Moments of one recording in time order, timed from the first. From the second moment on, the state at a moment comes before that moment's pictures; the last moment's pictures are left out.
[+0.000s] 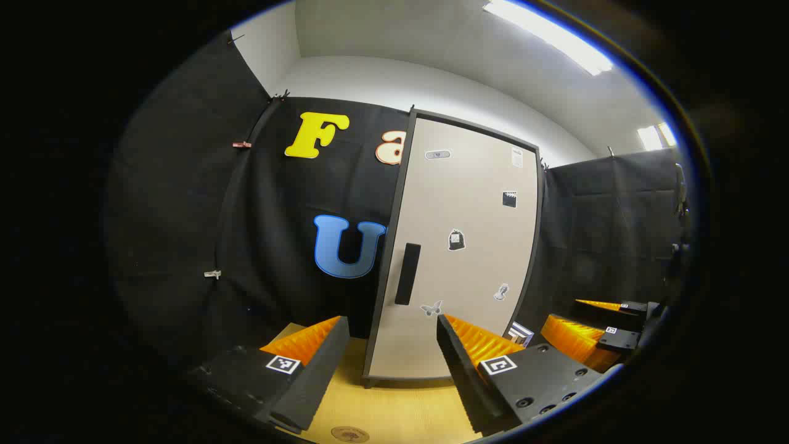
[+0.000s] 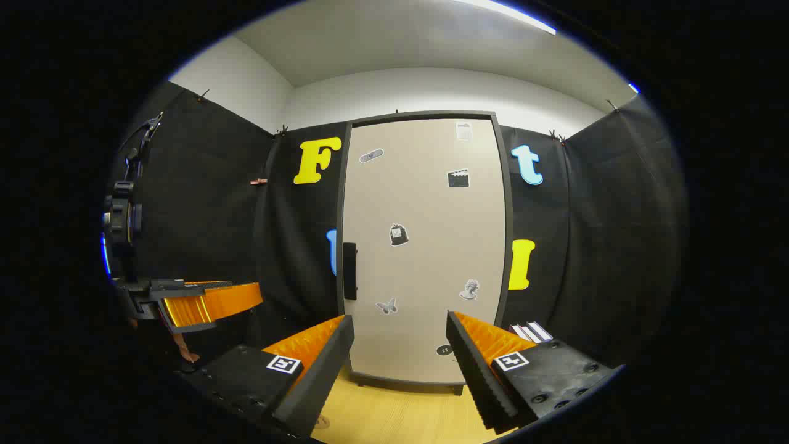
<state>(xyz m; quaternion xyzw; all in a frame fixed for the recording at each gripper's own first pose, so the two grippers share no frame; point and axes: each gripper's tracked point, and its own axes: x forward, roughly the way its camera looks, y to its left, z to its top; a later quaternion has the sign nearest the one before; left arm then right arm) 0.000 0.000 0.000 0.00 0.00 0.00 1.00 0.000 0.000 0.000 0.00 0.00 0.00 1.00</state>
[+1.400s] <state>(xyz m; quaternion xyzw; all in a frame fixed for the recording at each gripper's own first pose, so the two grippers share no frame) -0.016 0.043 0.008 0.06 -0.01 0.01 1.00 0.011 0.056 -0.006 0.00 0.01 0.00 1.00</state>
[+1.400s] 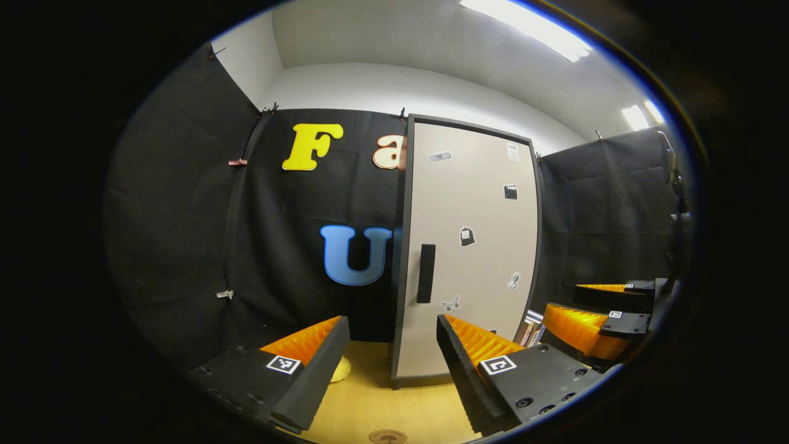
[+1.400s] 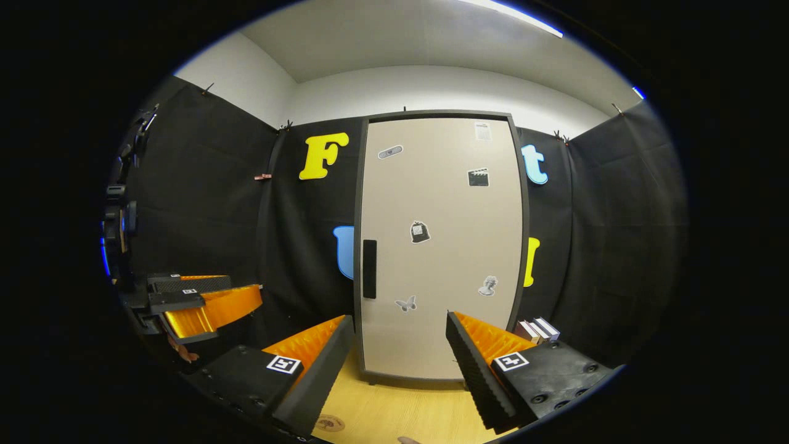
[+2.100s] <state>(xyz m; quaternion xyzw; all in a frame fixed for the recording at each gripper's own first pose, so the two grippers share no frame) -0.027 0.111 -0.006 0.03 0.01 0.05 1.00 0.139 0.115 -0.012 -0.02 0.00 0.01 1.00</state>
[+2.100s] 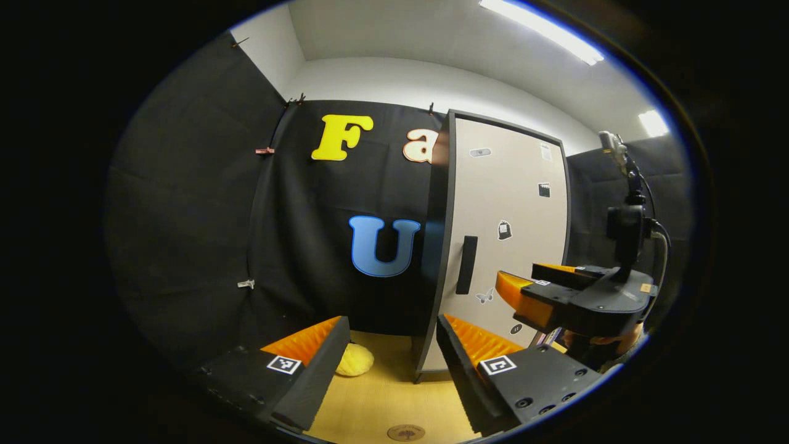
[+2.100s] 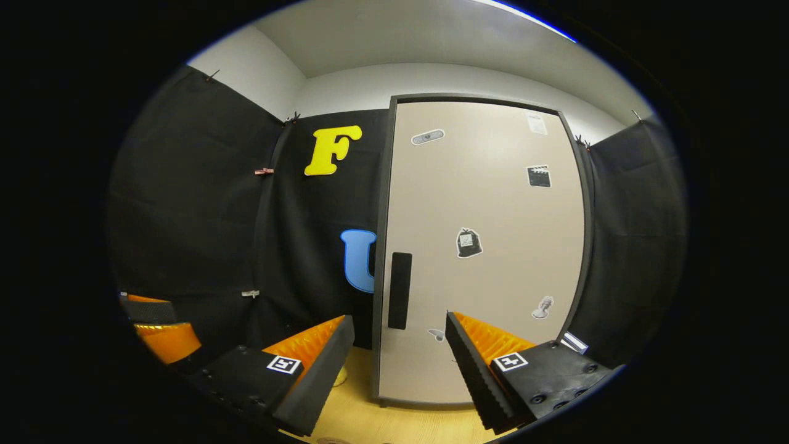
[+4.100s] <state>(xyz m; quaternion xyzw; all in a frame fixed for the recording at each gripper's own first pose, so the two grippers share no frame) -0.029 0.163 -0.041 -0.01 0.04 0.10 0.99 0.282 0.106 -0.042 -0.02 0.00 -0.08 1.00</state>
